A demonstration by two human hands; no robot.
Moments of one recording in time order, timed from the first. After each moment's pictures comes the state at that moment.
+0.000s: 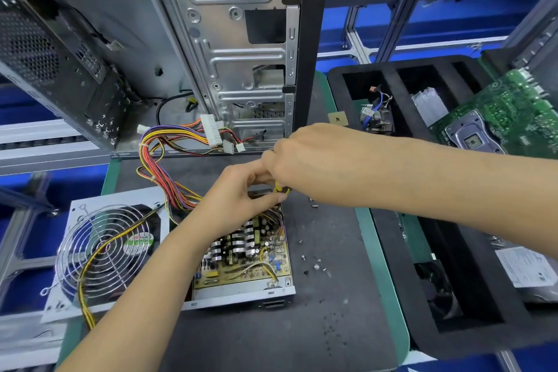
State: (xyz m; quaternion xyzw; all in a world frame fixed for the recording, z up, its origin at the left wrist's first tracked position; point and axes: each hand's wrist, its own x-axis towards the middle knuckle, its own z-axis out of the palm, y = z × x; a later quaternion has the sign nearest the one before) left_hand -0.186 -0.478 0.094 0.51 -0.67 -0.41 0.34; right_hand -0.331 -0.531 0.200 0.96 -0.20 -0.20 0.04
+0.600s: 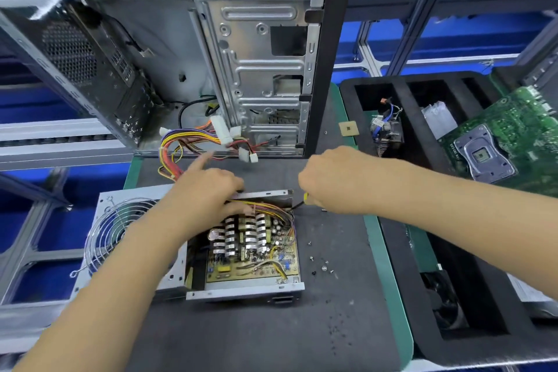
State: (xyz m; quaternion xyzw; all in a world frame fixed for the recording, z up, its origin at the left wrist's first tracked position) left_hand -0.135 -0.467 0.123 0.61 -0.77 -0.06 -0.15; right_hand -0.341 -0.525 0.174 0.93 -0.25 -0.25 0.05
